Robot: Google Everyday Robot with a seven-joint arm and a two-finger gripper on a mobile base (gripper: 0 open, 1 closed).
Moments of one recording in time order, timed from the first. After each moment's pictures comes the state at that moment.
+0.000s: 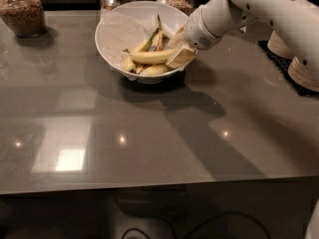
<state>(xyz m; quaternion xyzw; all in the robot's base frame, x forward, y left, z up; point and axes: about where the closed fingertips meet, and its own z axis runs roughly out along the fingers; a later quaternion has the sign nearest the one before) 0.688 -0.044 0.896 -0.66 0.66 0.07 0.36</state>
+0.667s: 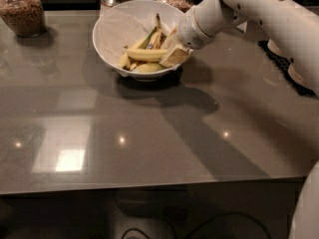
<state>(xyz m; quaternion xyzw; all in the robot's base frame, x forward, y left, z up) 0.695 -0.027 0.892 -0.67 0.65 0.08 0.36</state>
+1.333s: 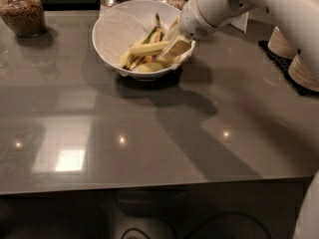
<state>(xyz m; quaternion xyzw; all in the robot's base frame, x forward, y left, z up) 0.685 -0.032 0.921 -0.68 0.64 0.07 0.36</state>
